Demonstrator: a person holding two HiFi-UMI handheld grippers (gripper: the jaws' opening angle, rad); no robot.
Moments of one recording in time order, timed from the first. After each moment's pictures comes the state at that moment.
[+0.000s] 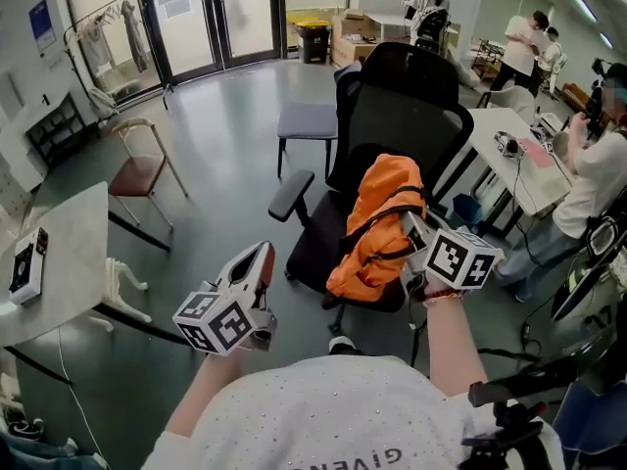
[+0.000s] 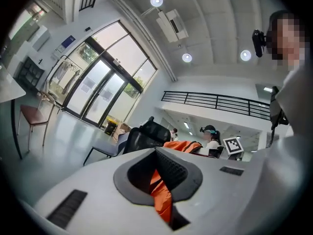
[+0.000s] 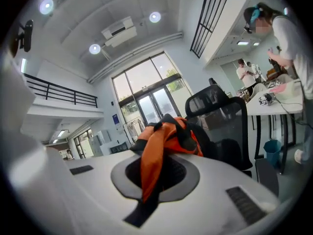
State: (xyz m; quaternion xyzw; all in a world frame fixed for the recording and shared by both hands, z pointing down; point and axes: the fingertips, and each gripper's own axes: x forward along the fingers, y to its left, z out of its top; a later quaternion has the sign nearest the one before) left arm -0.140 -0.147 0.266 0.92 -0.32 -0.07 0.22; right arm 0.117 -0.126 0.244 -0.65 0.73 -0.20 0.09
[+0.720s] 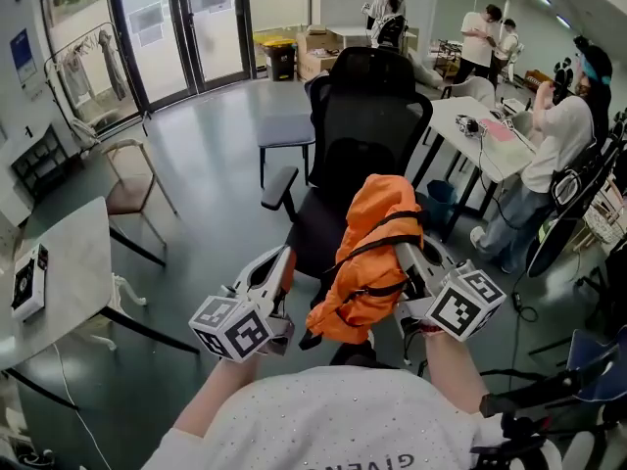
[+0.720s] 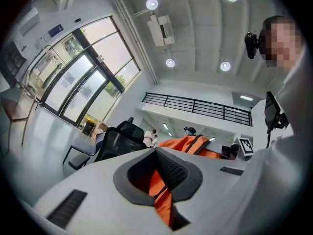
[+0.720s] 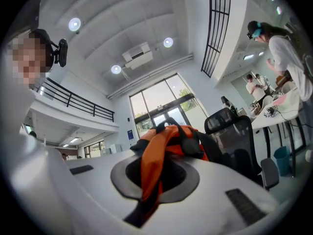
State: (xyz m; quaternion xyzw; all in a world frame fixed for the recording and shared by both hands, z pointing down) left arm -0.169 -0.001 0.229 0.95 -0.20 -0.10 0.20; right arm -0.019 0.076 0.171 -0.62 0.76 -0.09 0.17
